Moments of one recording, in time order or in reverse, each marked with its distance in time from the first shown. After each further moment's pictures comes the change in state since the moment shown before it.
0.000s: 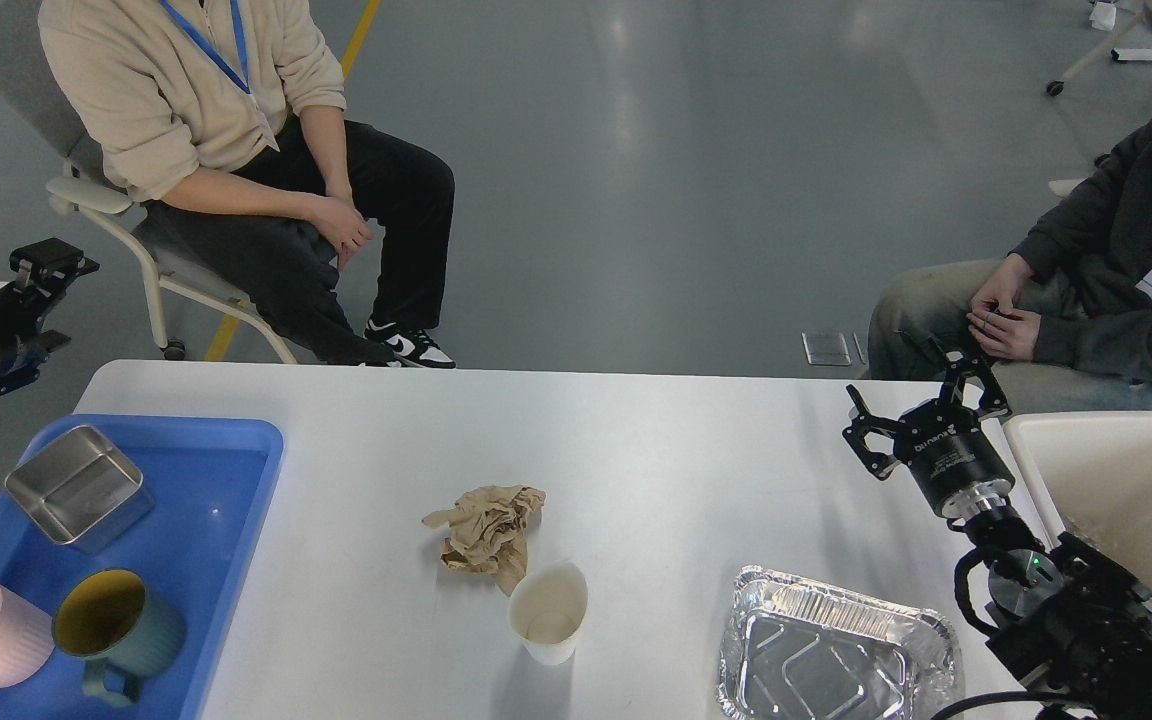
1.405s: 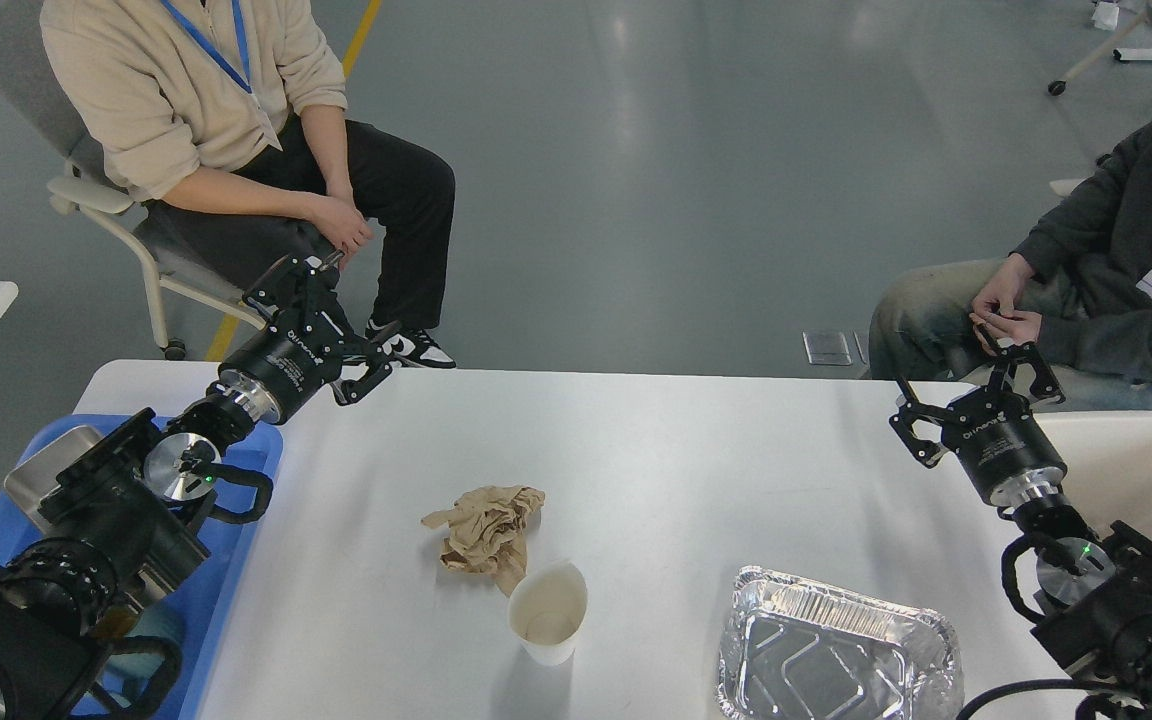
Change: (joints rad) left arm 0.177 -0.425 -0.666 -0.002 -0.384 -0.320 0.009; right arm 0.017 -0.079 -0.002 -0.007 0.000 -0.010 -0.006
